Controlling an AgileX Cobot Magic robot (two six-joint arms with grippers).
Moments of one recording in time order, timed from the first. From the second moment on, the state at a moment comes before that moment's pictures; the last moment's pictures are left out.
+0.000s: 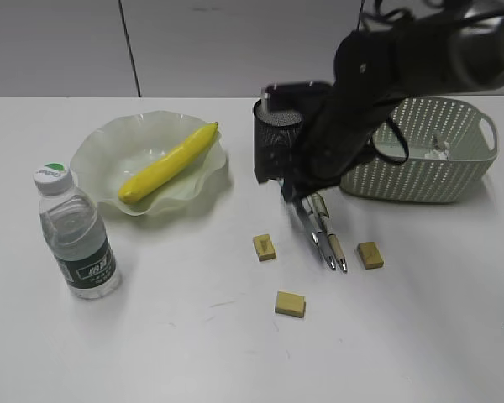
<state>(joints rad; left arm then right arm) -0.21 -0.01 -0.54 0.14 1.06 -0.20 0.55 2.01 -1.35 0.15 0.55 0.07</state>
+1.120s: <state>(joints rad) -0.21 -0.01 -0.54 0.14 1.06 -0.20 0.53 2.03 -1.08 0.14 -0.85 -0.07</state>
